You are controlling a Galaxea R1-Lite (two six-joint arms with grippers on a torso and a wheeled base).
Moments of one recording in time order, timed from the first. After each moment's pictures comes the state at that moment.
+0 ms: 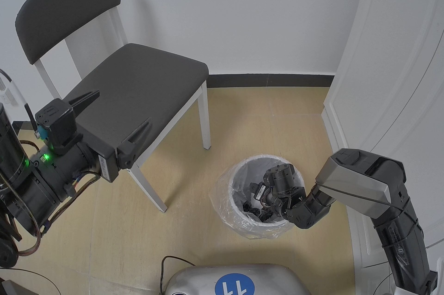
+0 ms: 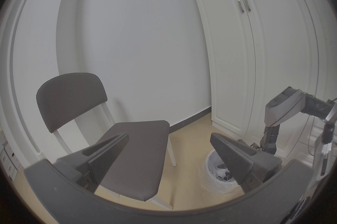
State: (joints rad) left arm -0.63 1.32 -0.48 -0.91 0.24 0.33; right arm 0.52 2.62 -1.25 -0.77 -0.32 0.74
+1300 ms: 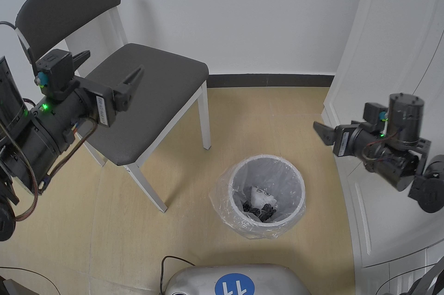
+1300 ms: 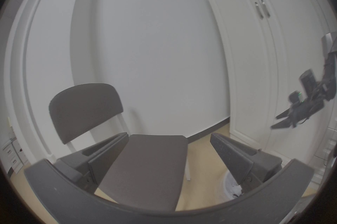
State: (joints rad) left arm -0.58 1.38 -0.67 -0.91 0.32 0.34; right arm 0.50 1.61 -0.68 -0.75 -0.35 0.14
